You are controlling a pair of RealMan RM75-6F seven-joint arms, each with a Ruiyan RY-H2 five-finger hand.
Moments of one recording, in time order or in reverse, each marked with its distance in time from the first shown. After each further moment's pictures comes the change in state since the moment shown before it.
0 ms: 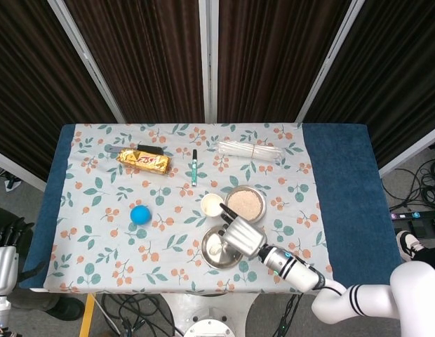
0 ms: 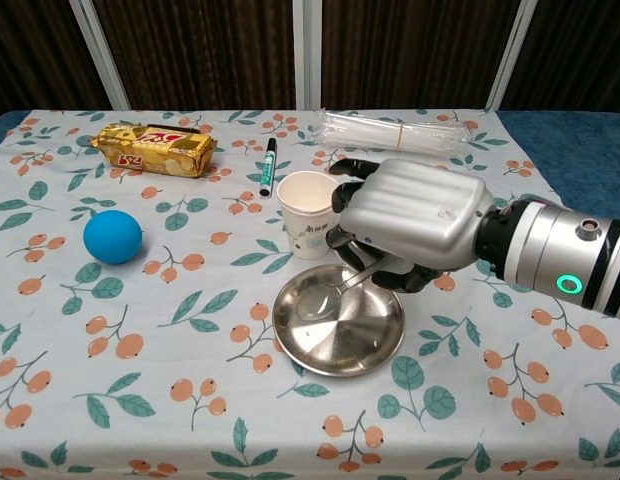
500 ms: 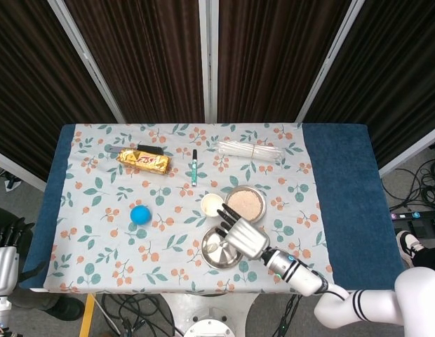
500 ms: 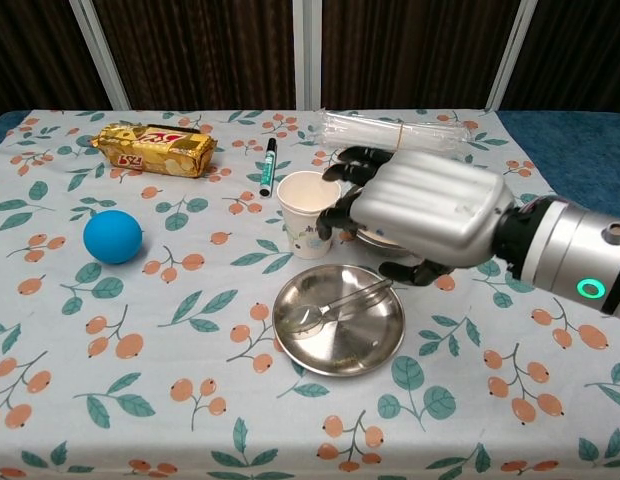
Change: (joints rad) left arm 0.000 -0.004 -0.003 0.007 0.004 0.001 -0.006; right arm -0.059 0.032 0.023 -0.033 -0.057 0.066 -0.001
